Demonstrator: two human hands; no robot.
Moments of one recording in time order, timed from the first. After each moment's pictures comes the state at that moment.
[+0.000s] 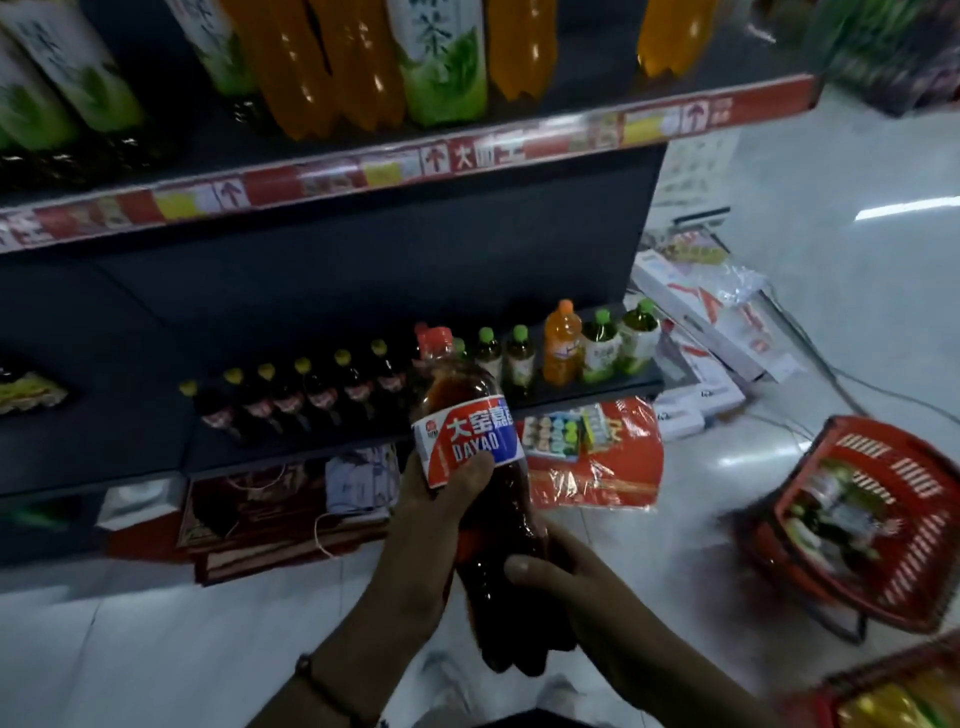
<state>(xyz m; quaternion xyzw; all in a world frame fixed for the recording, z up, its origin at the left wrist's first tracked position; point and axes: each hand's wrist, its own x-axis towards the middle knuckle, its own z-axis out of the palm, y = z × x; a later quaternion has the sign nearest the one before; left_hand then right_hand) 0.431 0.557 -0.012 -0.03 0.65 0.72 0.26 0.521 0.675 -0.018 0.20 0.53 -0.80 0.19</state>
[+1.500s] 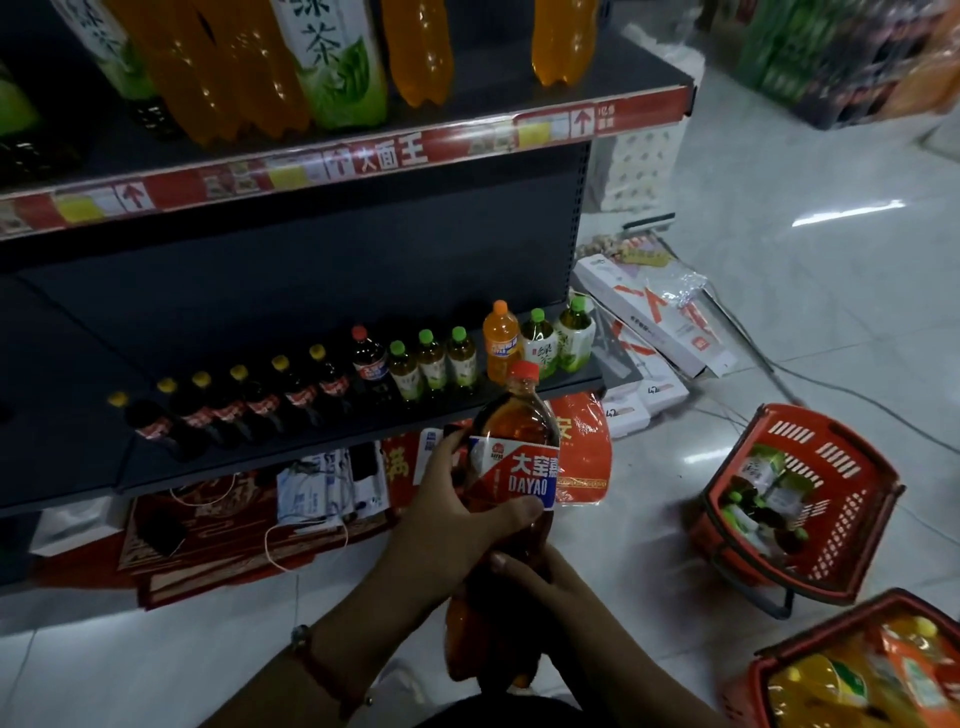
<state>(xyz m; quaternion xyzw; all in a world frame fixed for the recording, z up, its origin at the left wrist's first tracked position) 0.484 0.625 -0.015 0.13 0.77 0.54 0.31 0.583 0.724 -0.058 0.28 0.48 -0.82 0.13</state>
